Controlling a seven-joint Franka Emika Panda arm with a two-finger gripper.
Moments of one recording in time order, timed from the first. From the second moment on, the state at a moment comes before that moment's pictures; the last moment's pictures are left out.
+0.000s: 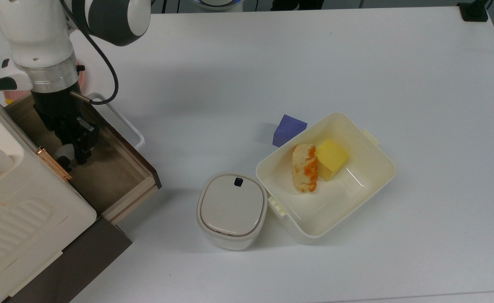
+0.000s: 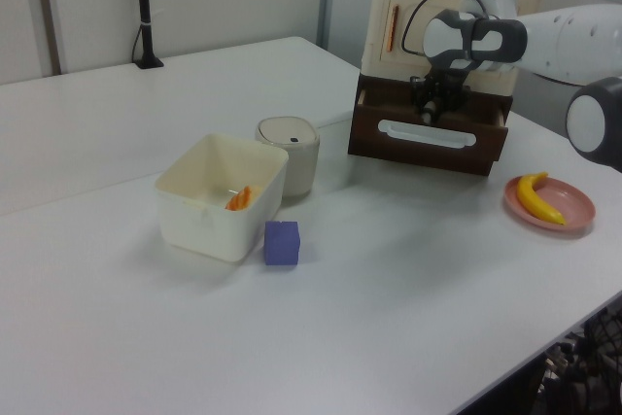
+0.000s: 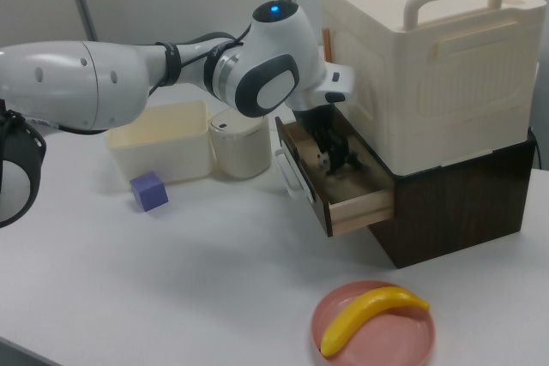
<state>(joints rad) -0.14 0.50 -0.21 -1.43 0.16 2.25 0.16</state>
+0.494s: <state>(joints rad) -0.04 0.40 -0.20 -1.42 0.16 2.13 0.16</state>
